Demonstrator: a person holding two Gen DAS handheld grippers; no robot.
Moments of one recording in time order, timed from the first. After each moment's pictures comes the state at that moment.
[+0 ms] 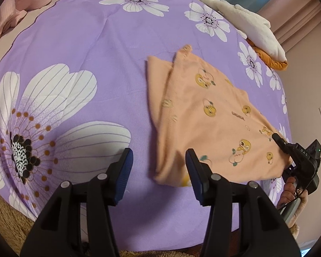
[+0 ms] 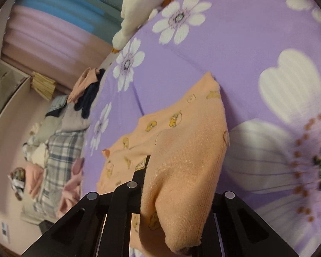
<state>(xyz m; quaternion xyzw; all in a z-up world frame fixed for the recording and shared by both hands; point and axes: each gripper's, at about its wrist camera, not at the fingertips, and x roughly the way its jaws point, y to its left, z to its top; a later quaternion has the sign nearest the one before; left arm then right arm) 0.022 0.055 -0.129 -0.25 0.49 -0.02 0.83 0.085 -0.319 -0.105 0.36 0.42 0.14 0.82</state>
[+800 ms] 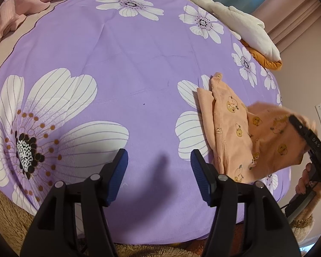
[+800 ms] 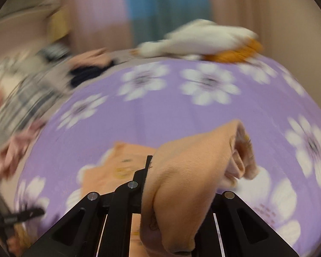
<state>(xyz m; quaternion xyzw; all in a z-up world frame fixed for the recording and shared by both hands) 0.010 0.053 -0.115 -0.25 0.48 -0.03 0.84 0.083 -0.235 -0.008 0.01 0.35 0.13 0.93</state>
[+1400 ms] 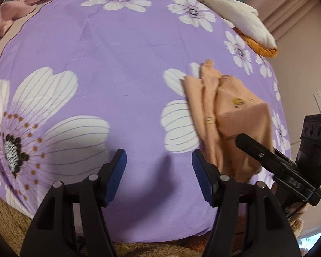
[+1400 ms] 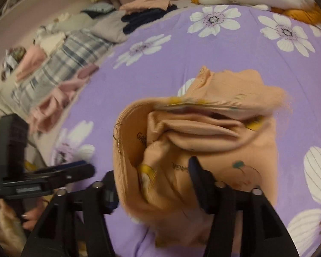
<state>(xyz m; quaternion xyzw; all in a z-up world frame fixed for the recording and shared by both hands) 0.016 0.028 -0.115 -0.23 0.50 -0.06 0.83 0.067 -0.190 -0.079 0.06 0.47 0.30 0.83</state>
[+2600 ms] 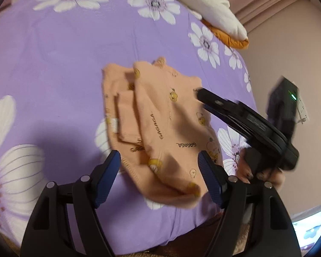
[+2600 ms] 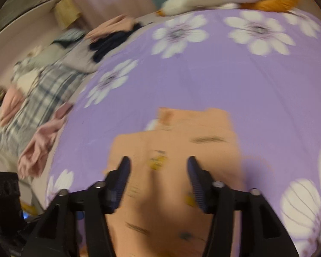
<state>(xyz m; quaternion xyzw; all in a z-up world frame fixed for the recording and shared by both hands) 0.058 -0.012 -0.106 -0.26 0.51 -0.16 0.81 0.126 -0.212 -0.078 0.13 0.46 0.21 0.85</state>
